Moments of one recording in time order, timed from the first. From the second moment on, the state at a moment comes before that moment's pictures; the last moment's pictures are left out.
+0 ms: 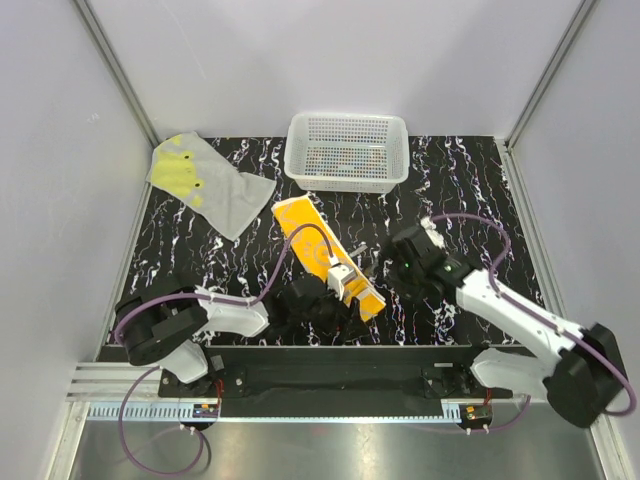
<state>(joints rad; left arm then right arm) -1.08 1.54 0.51 0.55 0.25 -0.55 0.66 1.18 0.82 -0.59 0.12 1.10</state>
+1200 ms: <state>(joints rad) -1.02 1.63 0.53 0.60 0.23 -0.61 0.67 1.18 0.30 0.08 -0.12 1.24</state>
